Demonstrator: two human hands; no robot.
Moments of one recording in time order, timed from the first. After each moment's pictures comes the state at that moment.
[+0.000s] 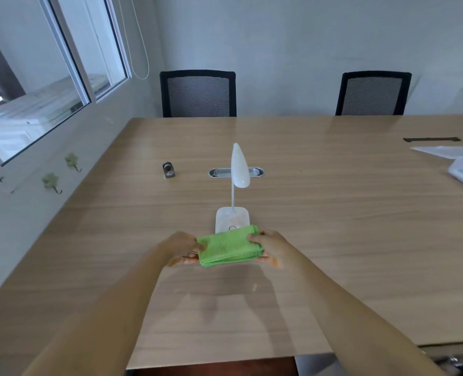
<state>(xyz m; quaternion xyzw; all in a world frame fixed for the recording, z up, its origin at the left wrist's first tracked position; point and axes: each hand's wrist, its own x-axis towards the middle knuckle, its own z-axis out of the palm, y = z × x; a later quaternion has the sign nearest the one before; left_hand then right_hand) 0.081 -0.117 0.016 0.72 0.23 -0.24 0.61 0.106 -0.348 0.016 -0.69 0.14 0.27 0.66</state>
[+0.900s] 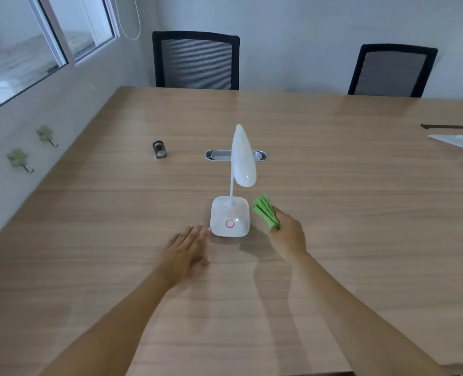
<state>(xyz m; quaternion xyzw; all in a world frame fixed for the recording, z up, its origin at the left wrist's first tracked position) 0.081 -0.117 -0.075 0.99 -0.10 0.00 0.07 0.144 -0.368 -0.009 -0.94 0.02 0.00 0.34</state>
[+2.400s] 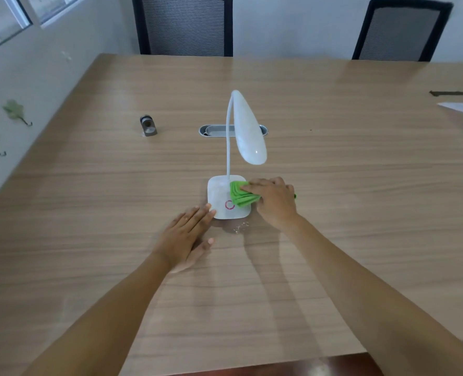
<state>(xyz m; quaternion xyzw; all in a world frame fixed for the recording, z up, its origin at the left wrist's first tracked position) 0.098 -0.115 -0.082 0.98 -0.18 0.00 0.07 0.172 -0.343 -0.003 -0.98 -0.13 0.03 0.17</state>
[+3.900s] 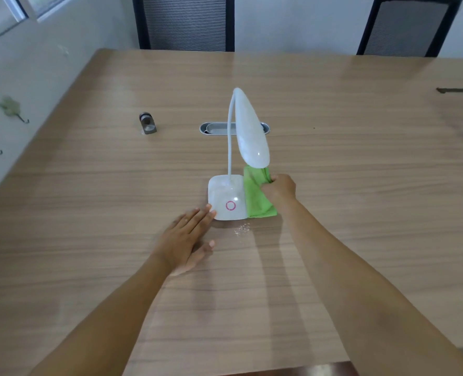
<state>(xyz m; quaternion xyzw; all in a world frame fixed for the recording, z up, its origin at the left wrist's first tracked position) 0.098 -0.115 -0.085 0.98 -0.18 0.00 0.08 0.213 -0.337 -0.003 -0.90 0.14 0.09 0.40</state>
